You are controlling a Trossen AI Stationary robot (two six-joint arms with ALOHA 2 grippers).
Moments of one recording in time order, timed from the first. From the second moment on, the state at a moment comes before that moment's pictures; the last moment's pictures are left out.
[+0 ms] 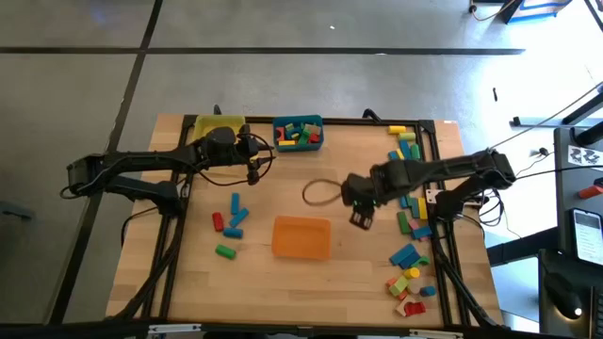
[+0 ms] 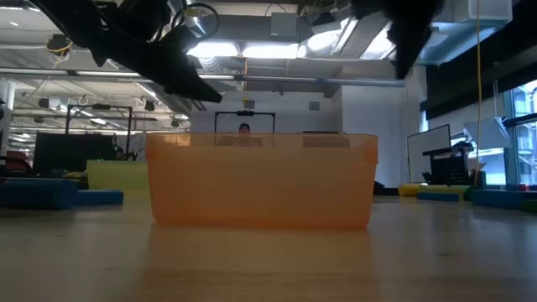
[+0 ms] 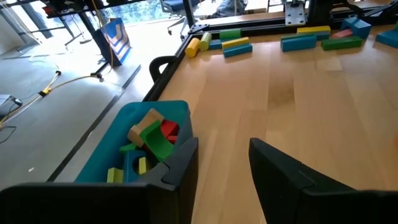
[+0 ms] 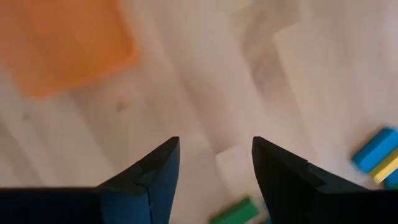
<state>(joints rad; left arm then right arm) 0.41 1.11 0.57 0.17 0.04 0.26 0.17 1.56 1.49 -1.33 0.13 0.58</state>
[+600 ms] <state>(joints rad) 0.41 1.11 0.57 0.12 0.04 0.13 0.62 1.58 1.43 -1.23 0.02 0.70</state>
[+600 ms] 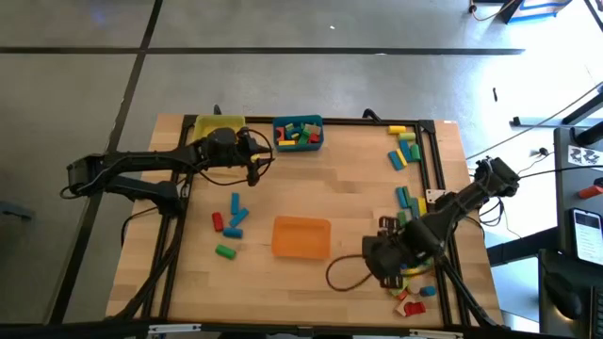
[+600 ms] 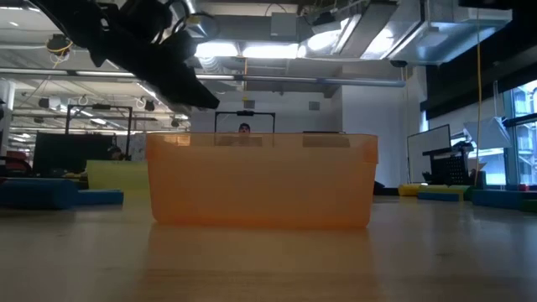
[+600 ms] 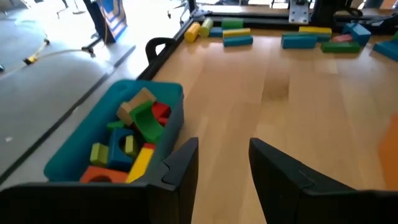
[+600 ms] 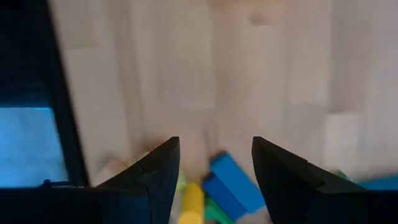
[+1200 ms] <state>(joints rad) 0.35 1.11 0.57 0.09 0.04 0.10 0.94 1.58 1.21 -0.97 -0.03 0.84</state>
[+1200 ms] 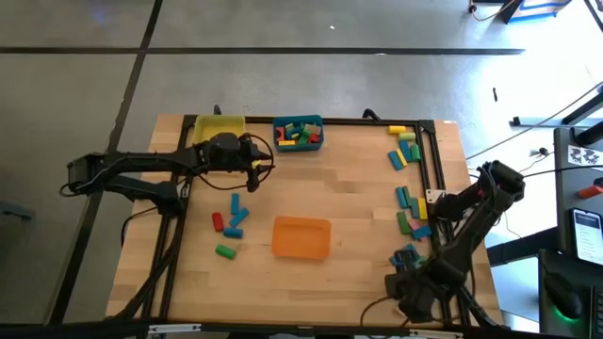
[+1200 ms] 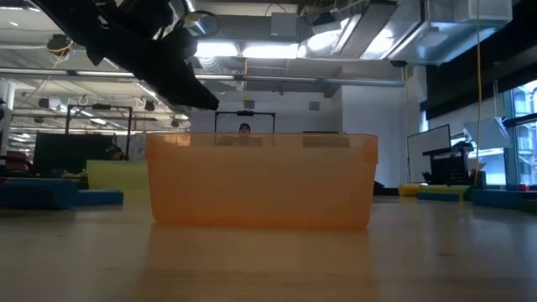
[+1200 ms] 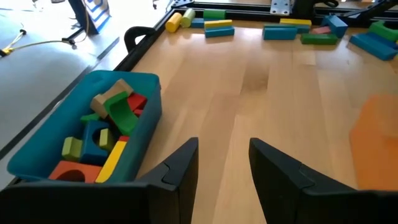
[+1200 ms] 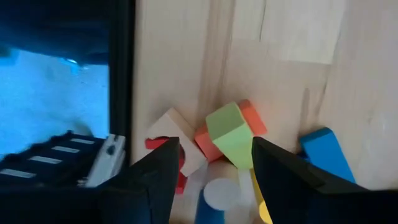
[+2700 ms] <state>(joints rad) 0.35 1.11 0.57 0.09 0.04 0.09 0.97 1.68 1.04 -0.79 0.04 0.70</state>
